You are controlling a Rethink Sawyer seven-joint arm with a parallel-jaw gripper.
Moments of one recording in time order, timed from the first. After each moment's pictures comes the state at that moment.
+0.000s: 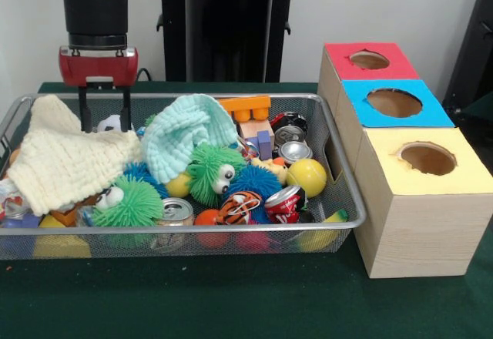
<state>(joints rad) -0.98 -0.67 0.50 1.87 -0.88 0.26 1.70</state>
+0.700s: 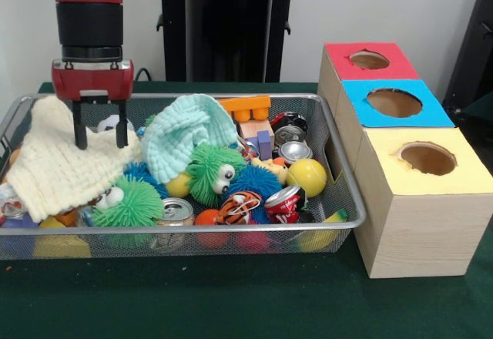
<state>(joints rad) -0.99 -0.63 0.55 1.80 -0.88 0.26 1.70</state>
